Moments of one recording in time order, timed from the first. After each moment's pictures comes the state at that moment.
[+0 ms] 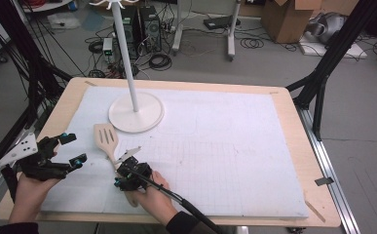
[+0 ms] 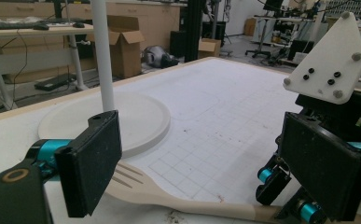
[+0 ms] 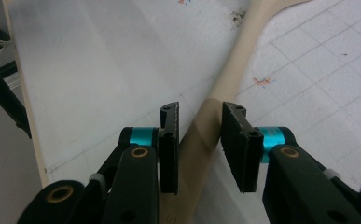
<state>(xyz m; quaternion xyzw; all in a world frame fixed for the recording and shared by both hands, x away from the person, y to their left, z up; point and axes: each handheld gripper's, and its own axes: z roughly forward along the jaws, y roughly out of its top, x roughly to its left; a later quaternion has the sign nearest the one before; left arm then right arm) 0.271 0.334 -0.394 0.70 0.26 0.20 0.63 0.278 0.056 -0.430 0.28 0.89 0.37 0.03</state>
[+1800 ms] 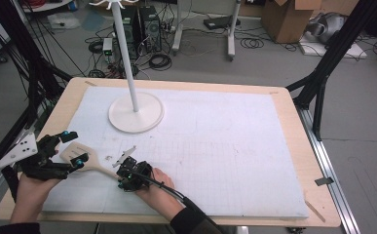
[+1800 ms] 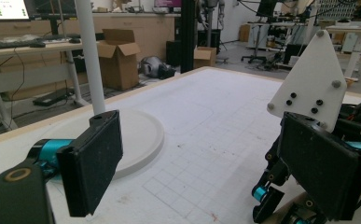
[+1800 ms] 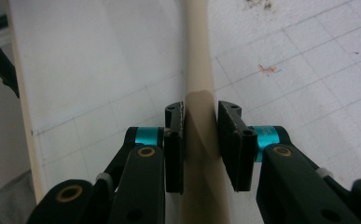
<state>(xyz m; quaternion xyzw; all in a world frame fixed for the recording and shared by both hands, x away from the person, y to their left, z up) 0.267 0.324 -0.384 0.70 0.23 0.21 0.64 0.284 0.057 -0.429 0.22 0.92 0.32 0.04</state>
